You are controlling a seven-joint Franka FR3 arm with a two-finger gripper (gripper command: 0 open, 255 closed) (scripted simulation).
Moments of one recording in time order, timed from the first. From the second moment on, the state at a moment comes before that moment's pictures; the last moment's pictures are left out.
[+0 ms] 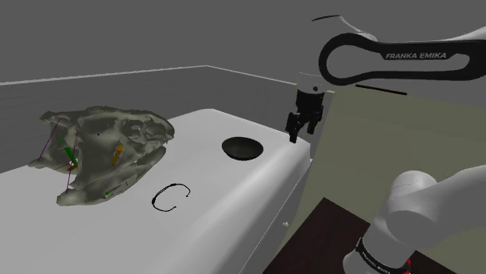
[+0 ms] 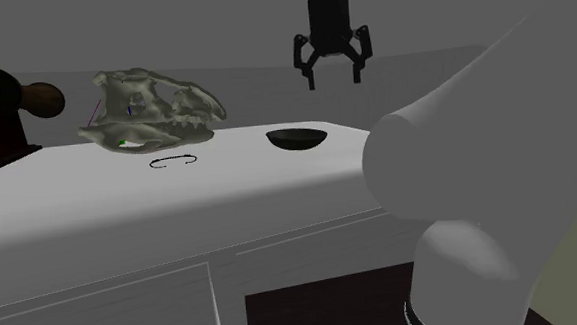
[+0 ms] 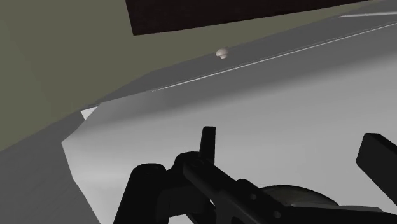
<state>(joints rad) 0.02 -0.71 0.09 -2.39 -0.03 1.67 0.24</state>
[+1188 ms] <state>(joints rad) 0.09 -0.22 0.39 -2.14 0.04 1.90 0.65</state>
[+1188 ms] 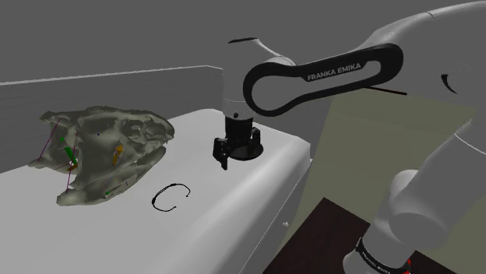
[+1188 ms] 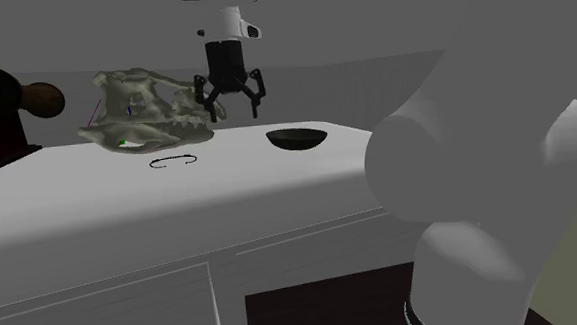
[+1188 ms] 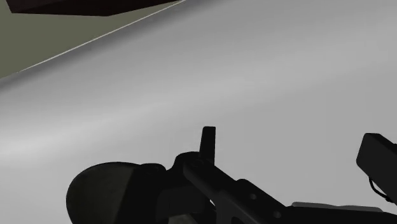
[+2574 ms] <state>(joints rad) 0.34 0.55 0.48 -1.39 -0.27 1.87 1.08</state>
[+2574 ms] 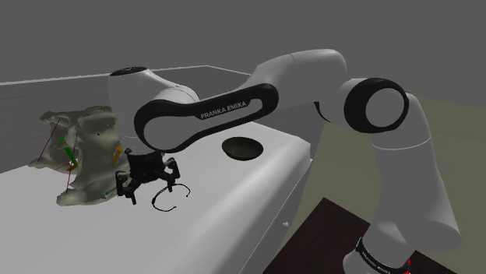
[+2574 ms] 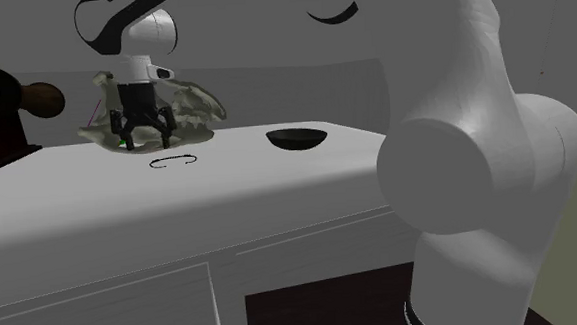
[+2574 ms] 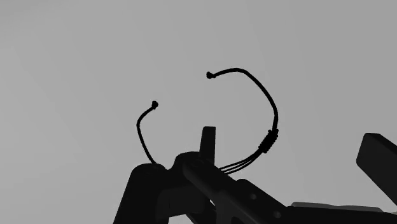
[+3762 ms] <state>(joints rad) 0.34 0.57 0.48 -1.44 -0.28 1.94 1.09</state>
